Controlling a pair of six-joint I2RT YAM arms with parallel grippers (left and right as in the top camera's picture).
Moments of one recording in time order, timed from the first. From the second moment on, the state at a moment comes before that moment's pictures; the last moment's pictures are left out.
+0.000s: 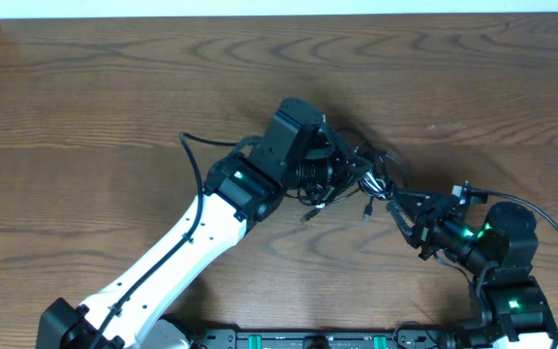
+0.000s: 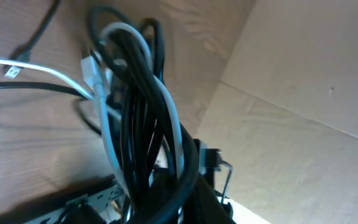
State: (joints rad) left arm -0.69 1.44 1.19 -0.39 0.52 -1.47; right arm 0.09 0.63 0.41 -0.23 -0.66 1.62
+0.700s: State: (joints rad) left arm -0.74 1.44 1.19 -0.37 0.46 -1.39; right arm 0.09 0.68 0.41 -0.25 -0.64 1.46
